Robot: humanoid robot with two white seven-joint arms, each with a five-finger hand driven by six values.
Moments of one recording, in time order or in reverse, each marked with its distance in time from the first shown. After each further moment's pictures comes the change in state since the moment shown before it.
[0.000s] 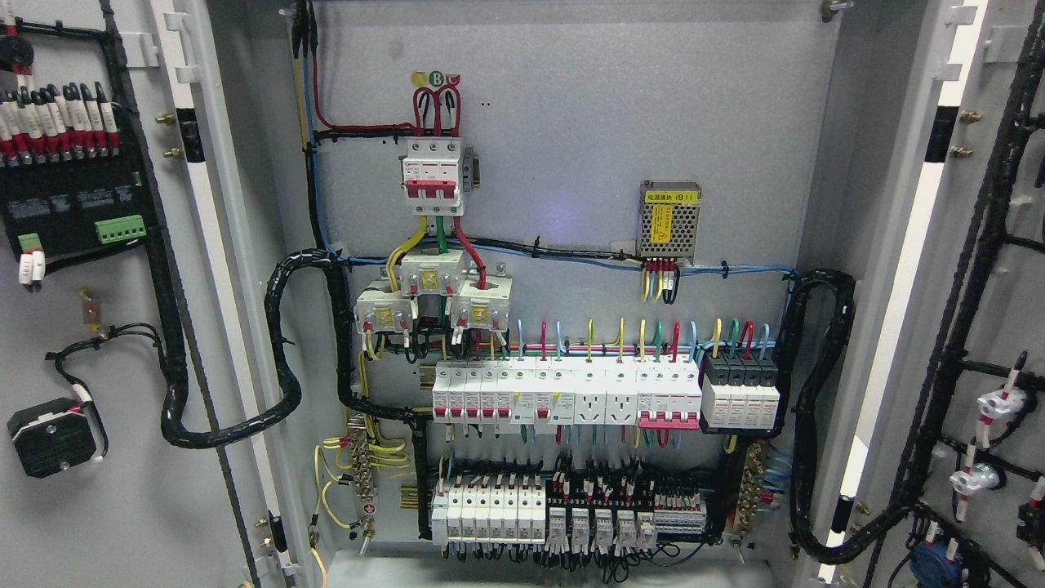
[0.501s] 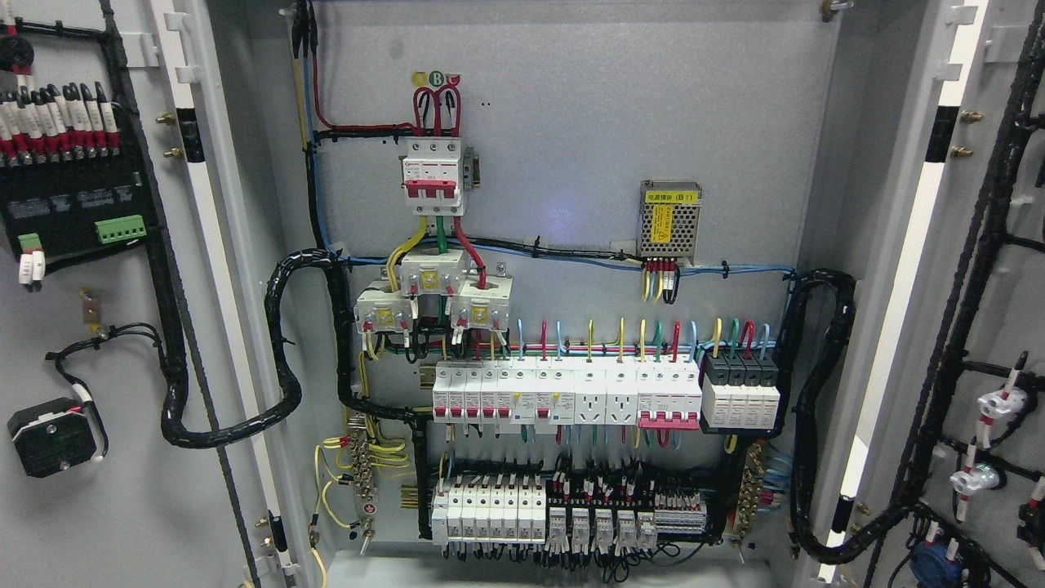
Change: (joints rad) left arm -0.048 -0.047 0.002 0.155 -0.048 0.169 0.010; right arm -0.087 0.044 0.026 0.108 0.004 0.284 -0.033
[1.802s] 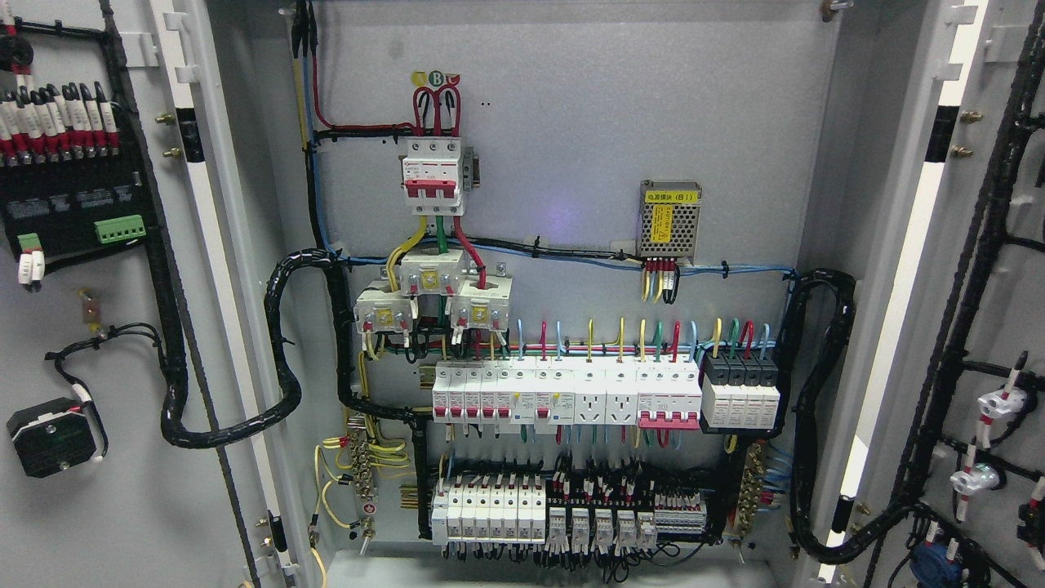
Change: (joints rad) left arm -0.013 -0.062 0.231 0.132 -0.180 0.094 0.050; right arm -0.139 0.035 0.022 0.108 0.035 0.305 -0.052
